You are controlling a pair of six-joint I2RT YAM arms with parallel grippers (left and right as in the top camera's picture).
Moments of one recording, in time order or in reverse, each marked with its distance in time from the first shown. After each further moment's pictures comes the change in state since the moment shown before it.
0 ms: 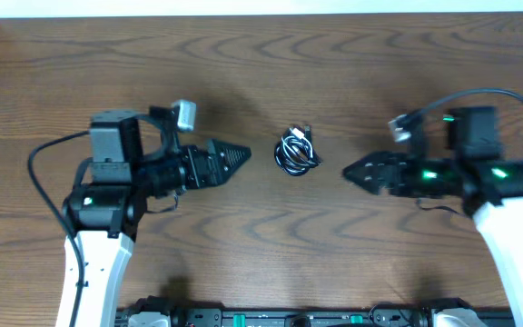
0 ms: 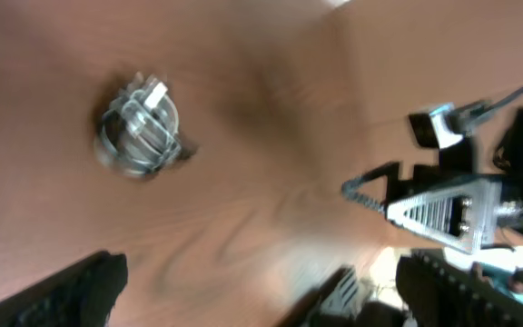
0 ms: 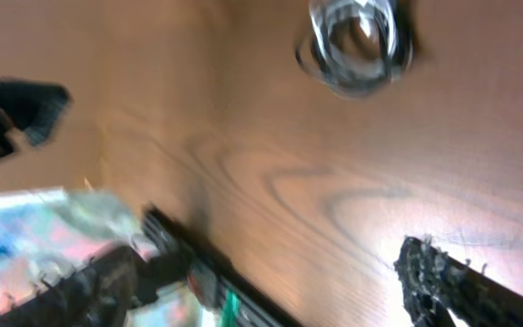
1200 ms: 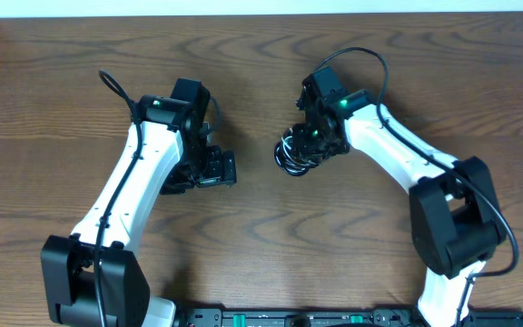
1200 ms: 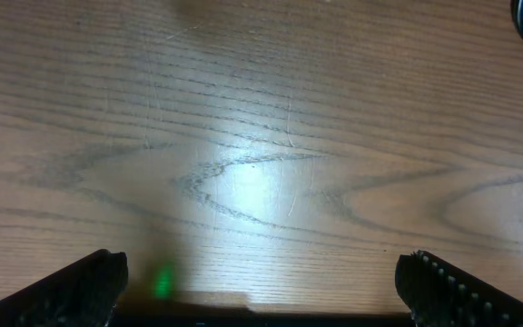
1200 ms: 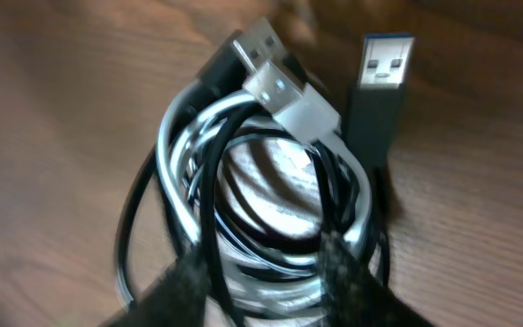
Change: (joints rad) left arm -0.176 0.542 0.309 -0.539 -0.727 0.046; right arm 0.346 0.760 0.380 0.234 0.463 0.099
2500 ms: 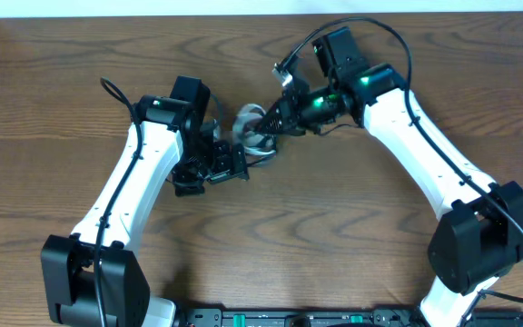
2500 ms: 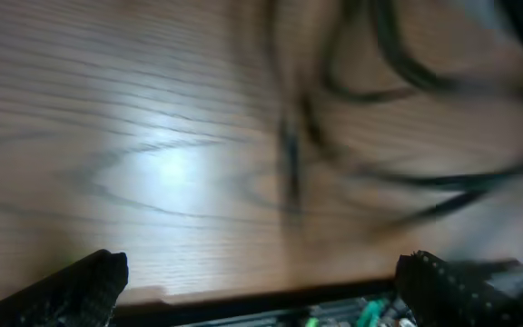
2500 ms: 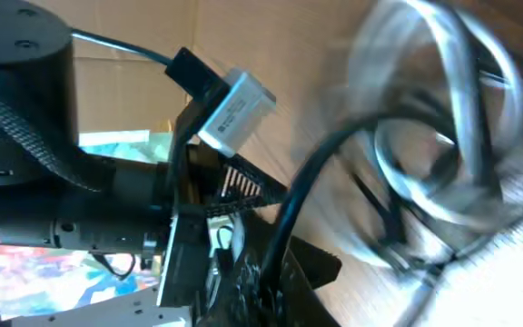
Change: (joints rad) left arm -0.001 0.000 0.000 0.042 0.235 -0.075; right arm -0.028 -0.115 0.197 -0.046 -0.694 0.089
